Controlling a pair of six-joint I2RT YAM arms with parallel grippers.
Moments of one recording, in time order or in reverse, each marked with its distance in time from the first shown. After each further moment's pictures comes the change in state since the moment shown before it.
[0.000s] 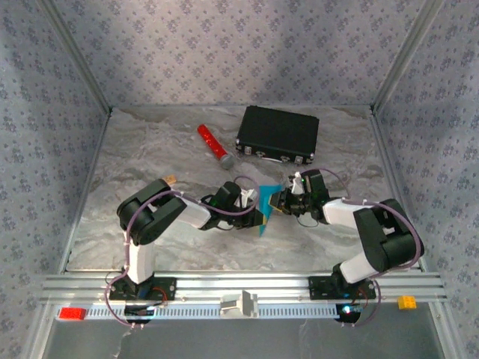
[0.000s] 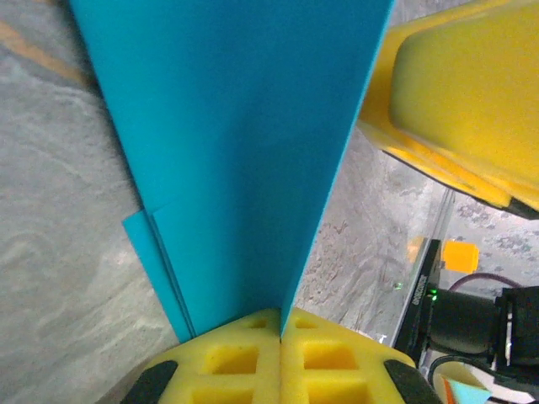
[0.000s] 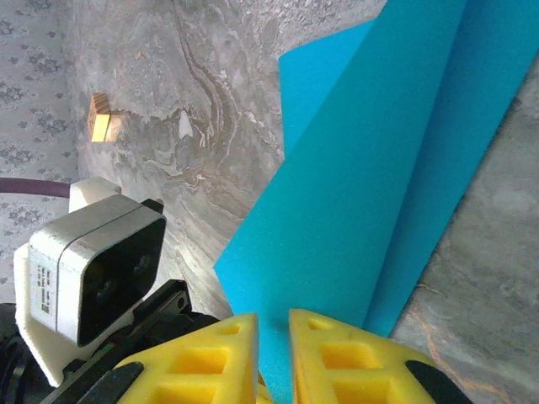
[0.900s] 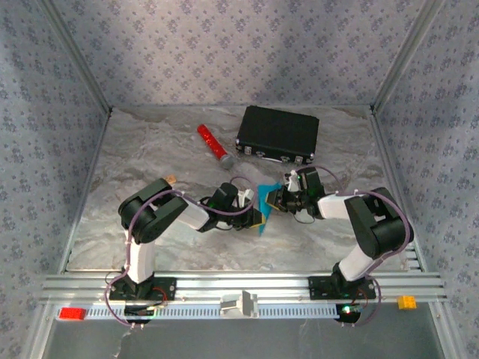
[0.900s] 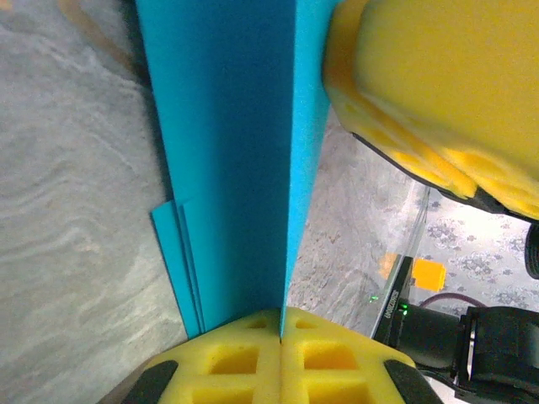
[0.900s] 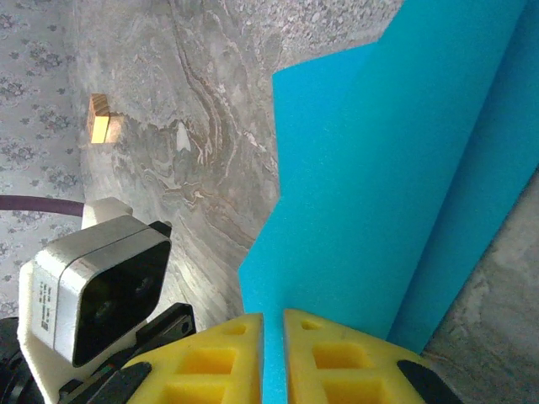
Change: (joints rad) left arm 0.014 0.018 -0.035 0.101 0.008 -0.128; right arm 0.003 0.116 0.050 0.060 -0.027 0.000
